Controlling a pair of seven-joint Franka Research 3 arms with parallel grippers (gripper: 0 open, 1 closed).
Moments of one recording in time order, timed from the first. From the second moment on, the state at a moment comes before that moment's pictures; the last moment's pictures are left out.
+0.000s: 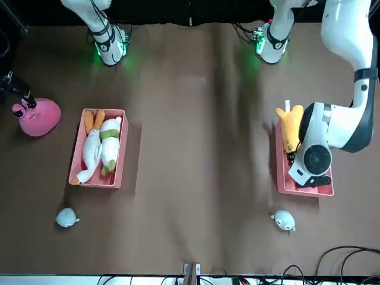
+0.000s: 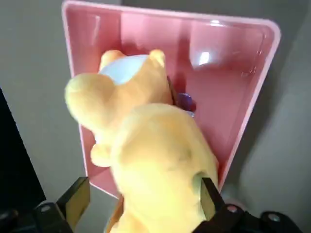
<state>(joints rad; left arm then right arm) -0.02 0.51 -0.19 -1.53 0.45 1.61 -0.40 -0.04 -0.03 -0.04 -1.54 0.00 1.52 -0.08</state>
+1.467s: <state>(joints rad) 0.13 0.12 -0.29 -1.53 0.15 1.51 -0.37 -0.04 -0.03 -0.03 -1.53 0.00 1.52 -0.08</state>
